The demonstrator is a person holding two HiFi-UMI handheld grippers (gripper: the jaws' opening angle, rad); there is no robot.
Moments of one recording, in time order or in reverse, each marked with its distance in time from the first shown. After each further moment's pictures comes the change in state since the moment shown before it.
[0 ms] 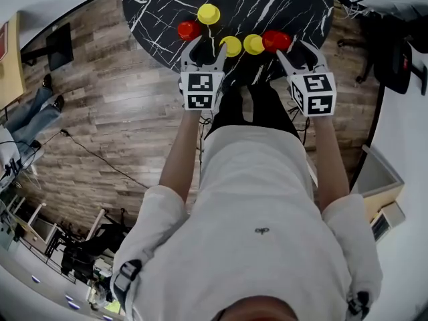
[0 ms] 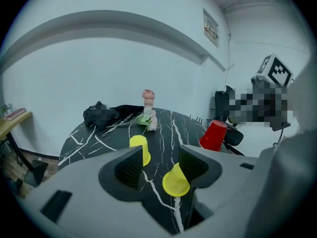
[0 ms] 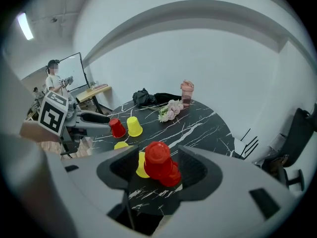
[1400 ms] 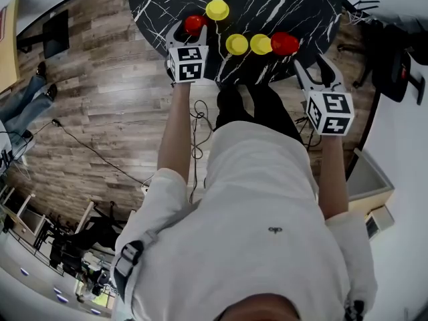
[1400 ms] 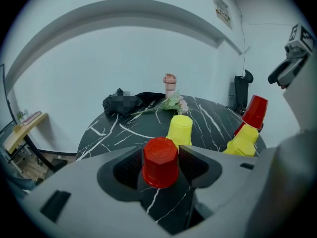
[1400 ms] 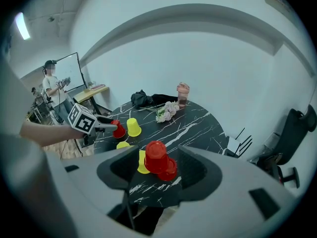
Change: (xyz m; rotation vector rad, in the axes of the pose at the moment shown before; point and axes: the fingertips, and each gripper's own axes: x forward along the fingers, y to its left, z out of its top) left arm 0.037 0.104 -0.052 0.004 0.110 0.186; right arm -0.031 -0.004 0.003 0.017 0.011 -0.034
